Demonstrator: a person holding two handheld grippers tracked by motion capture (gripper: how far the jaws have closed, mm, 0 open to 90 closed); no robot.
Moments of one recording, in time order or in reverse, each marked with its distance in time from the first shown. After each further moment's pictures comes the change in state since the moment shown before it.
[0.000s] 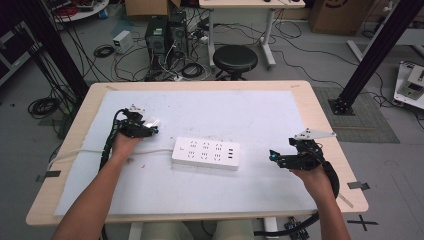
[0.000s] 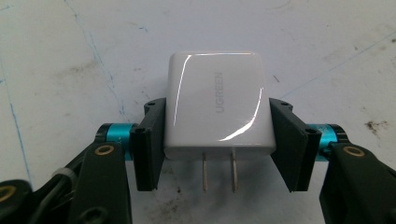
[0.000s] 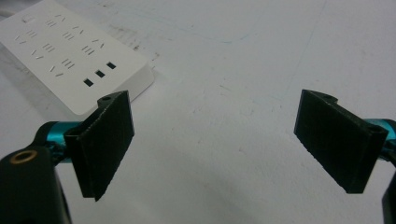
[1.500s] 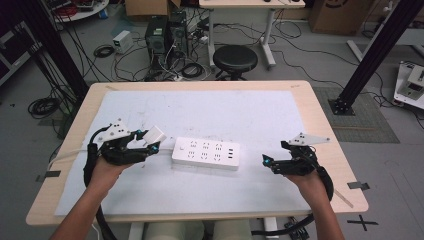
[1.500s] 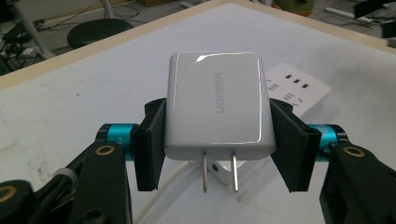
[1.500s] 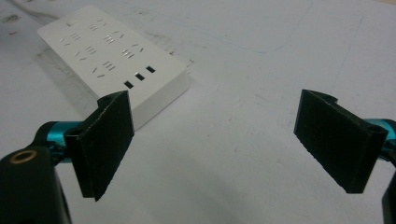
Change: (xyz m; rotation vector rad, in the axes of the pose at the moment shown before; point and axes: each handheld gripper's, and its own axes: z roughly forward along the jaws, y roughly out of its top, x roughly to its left) left arm -0.093 -0.018 -0.139 -0.326 -0.264 0.178; right arm 0.021 -0.004 0.002 -0.046 0.083 -0.040
